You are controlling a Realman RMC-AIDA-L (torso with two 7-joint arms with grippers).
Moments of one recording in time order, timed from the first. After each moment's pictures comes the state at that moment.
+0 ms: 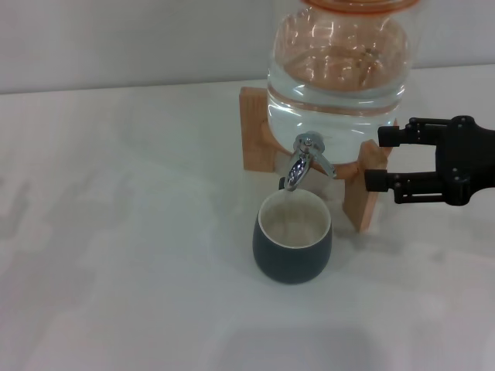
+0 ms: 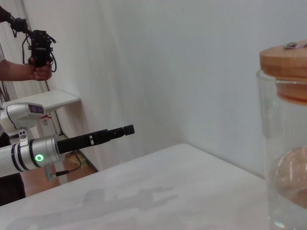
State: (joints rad) left arm -0.19 -2.03 0.90 0.57 -2.11 -1.26 2.03; right arm 0.17 2.01 -1.07 -1.38 1.54 1.58 -1.35
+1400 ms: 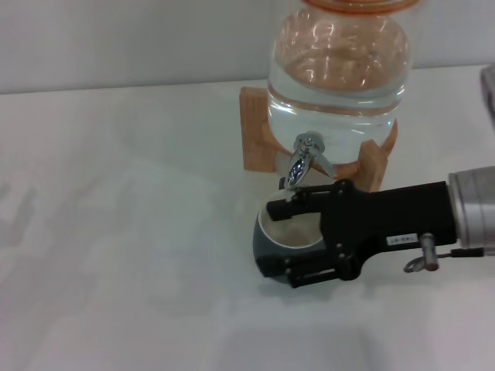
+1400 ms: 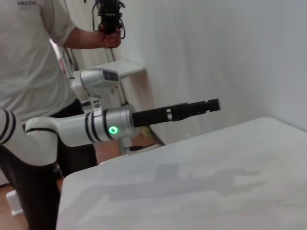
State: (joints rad) left arm -0.18 -2.03 0.90 0.57 -2.07 -1.28 2.03; right arm 0.19 2.01 -1.48 -1.43 1.55 1.40 -1.30
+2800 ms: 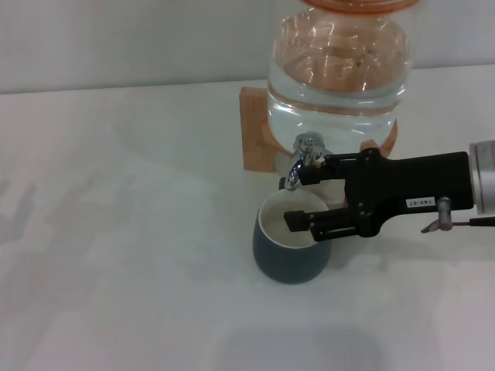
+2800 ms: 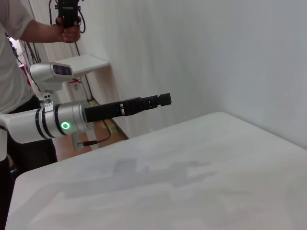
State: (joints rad) left arm -0.20 -2.03 0.89 0.57 -2.07 -1.26 2.04; right arm 0.24 2.00 -1.37 -1.36 1.49 1.39 -1.30
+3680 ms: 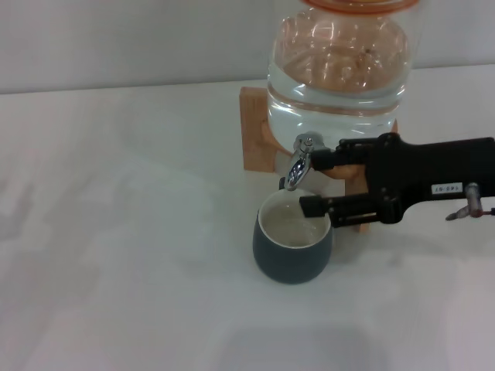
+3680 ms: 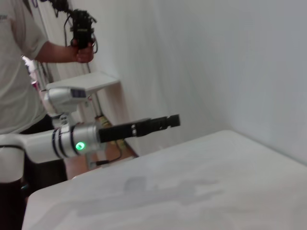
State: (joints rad) left arm -0.20 -2.03 0.89 0.57 -2.07 -1.25 2.04; right arm 0.25 2.00 -1.26 -1.36 1.53 1.50 -1.31
